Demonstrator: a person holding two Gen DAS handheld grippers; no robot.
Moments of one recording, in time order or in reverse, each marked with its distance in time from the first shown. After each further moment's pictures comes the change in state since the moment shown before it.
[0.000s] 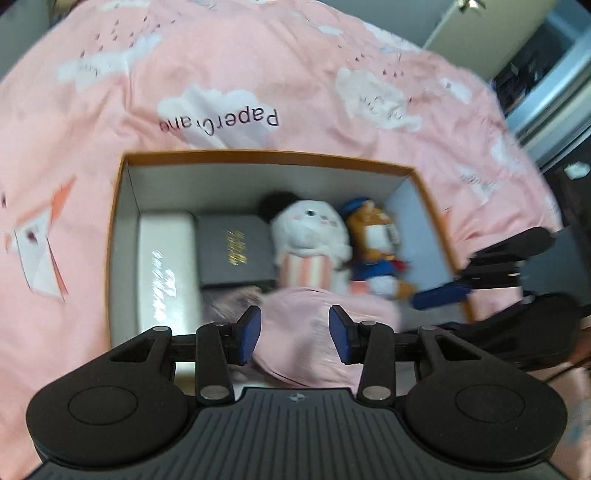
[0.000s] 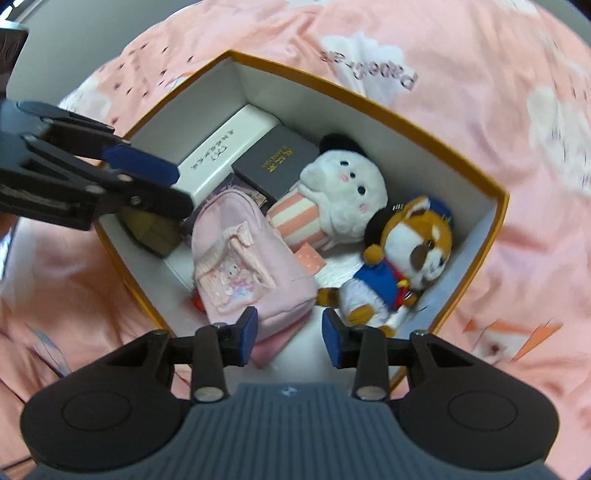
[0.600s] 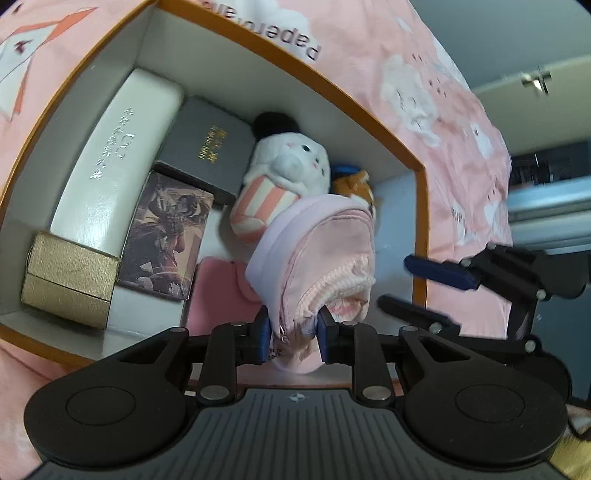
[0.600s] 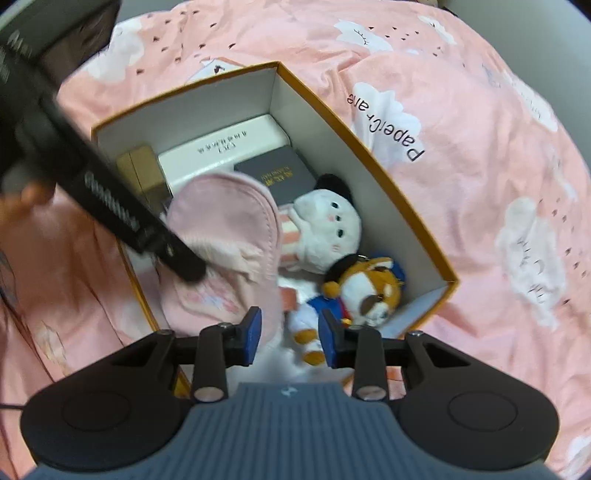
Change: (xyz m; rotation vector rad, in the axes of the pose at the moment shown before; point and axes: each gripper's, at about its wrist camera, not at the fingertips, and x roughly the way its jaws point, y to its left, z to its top) left arm 0.033 0.011 -0.033 -0.507 0.098 -0.221; right arm -0.030 0.031 0.000 -0.375 -0.045 -0.194
